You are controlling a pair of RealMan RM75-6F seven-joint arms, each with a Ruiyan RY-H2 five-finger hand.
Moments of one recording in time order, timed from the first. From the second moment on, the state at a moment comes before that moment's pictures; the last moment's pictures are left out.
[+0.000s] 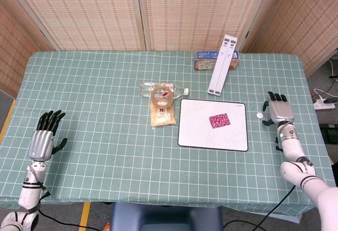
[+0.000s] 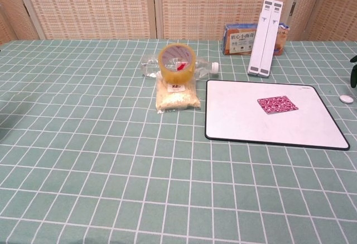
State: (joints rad) left arm -0.36 -1.75 -0.11 -0.56 1.48 1.45 -0.48; right arm 0.67 -1.60 0.16 -0.62 -1.09 0.59 0.04
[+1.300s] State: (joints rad) left arm -0.36 -1.75 -0.11 -0.57 1.48 1.44 -0.50; right arm 0.68 -1.65 0.19 -0.53 -1.15 0.51 0.06
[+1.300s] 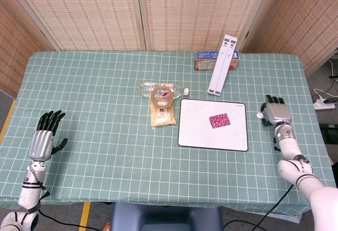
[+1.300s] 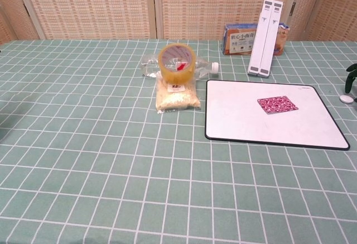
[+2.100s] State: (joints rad) left arm -0.36 -1.75 -0.11 -0.57 1.48 1.44 -0.50; right arm 0.69 -1.69 0.20 -0.49 -1.16 0.48 0.06
